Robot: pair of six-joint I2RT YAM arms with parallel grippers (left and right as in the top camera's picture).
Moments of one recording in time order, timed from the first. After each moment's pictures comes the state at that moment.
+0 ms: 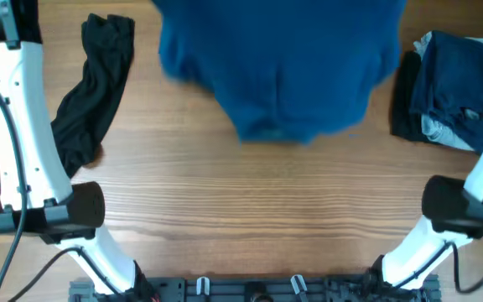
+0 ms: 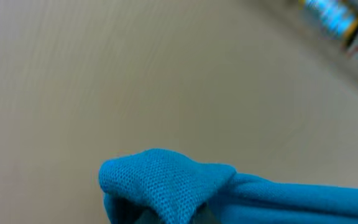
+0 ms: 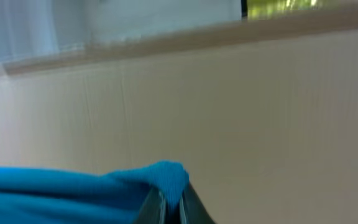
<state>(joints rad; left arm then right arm) 0.11 1.96 2.50 -0.31 0.37 -0.49 -0.21 1.98 2.58 -0.17 -0.54 0.32</state>
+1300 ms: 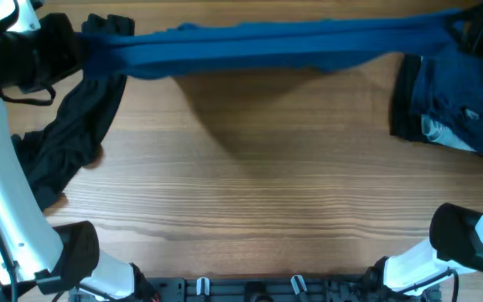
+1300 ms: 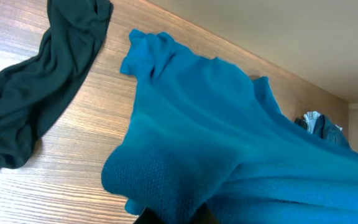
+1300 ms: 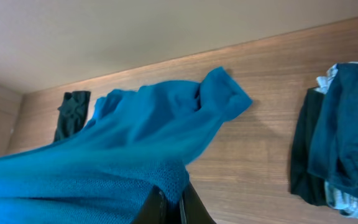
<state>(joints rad) 0.16 1.74 2.51 -1.69 0.34 -0.28 -0.30 1.79 2.58 -1.62 -0.50 0.02</state>
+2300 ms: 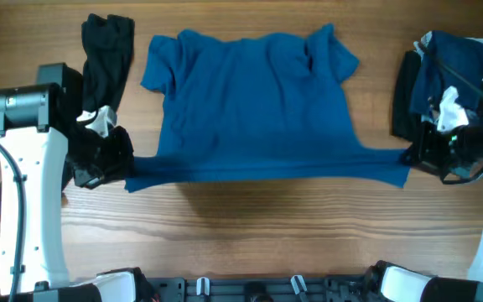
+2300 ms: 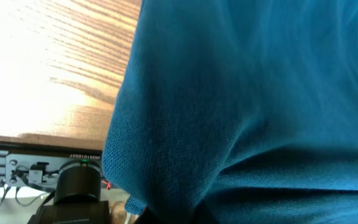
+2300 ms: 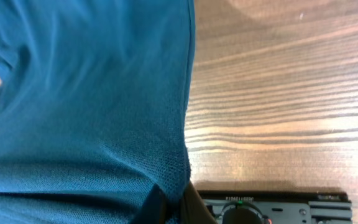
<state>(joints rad) 0.11 1.45 1.49 -1.68 0.30 -0.25 -0.34 1.42 1.47 -1.62 -0.32 -0.05</state>
